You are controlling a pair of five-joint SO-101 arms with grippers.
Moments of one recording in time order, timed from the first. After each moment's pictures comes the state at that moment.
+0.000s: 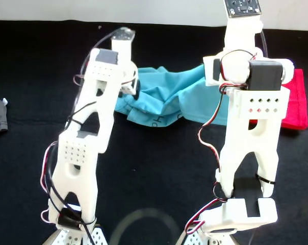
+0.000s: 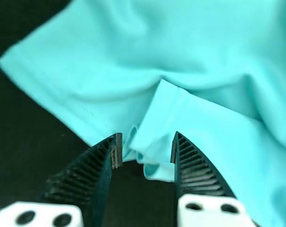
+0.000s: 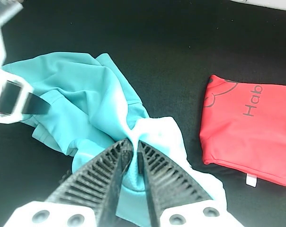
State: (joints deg) left arm 5.3 49.5 -50.2 81.5 4.4; right arm -6.8 0.2 -40.6 96.8 8.0
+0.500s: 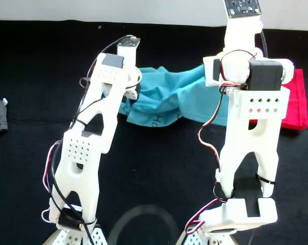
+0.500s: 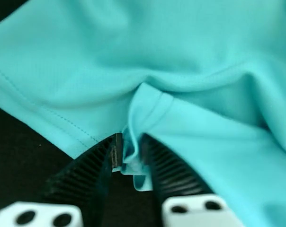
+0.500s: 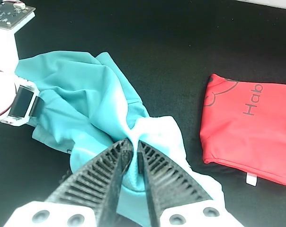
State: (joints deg) left arm 6.4 51.7 -50.2 80.4 4.5; right arm -6.8 0.2 -40.6 97.0 8.0
